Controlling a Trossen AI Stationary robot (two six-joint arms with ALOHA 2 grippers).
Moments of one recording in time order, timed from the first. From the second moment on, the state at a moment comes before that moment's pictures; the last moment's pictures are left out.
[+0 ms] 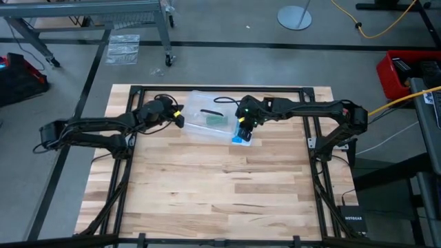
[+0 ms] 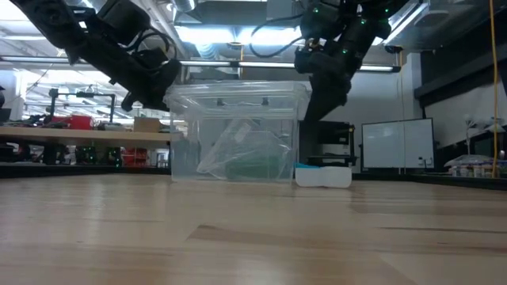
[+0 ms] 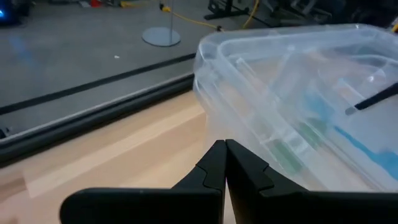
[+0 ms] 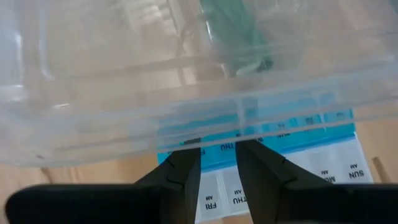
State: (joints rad) left arm 0.41 1.03 0.42 0.17 -0.35 -0.33; right arm -0.28 1.57 1.13 -0.56 -0.04 0.09
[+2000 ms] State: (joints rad) left arm 0.29 0.95 0.42 0.14 -0.37 -0.38; right arm -0.47 1.50 1.13 -0.52 0.03 0.13
